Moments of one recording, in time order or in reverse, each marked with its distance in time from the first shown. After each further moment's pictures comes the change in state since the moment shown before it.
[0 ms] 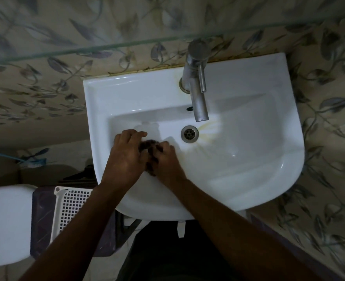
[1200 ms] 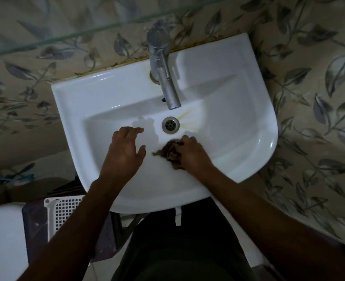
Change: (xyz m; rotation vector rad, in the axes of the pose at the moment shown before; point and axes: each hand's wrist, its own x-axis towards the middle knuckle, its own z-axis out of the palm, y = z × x) left_hand 0.007 0.021 0.023 -0.010 -0.102 0.109; right_hand -0.041 0.068 -0.083 -0.515 -0.209 0.183
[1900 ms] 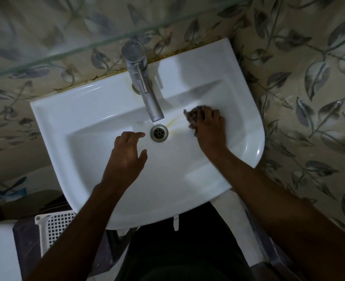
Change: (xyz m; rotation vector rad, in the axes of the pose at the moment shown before) left_hand 0.029 0.024 0.019 -0.049 -0.070 0.015; right_hand 0.033 0.076 -0.051 -0.301 0.353 0.328
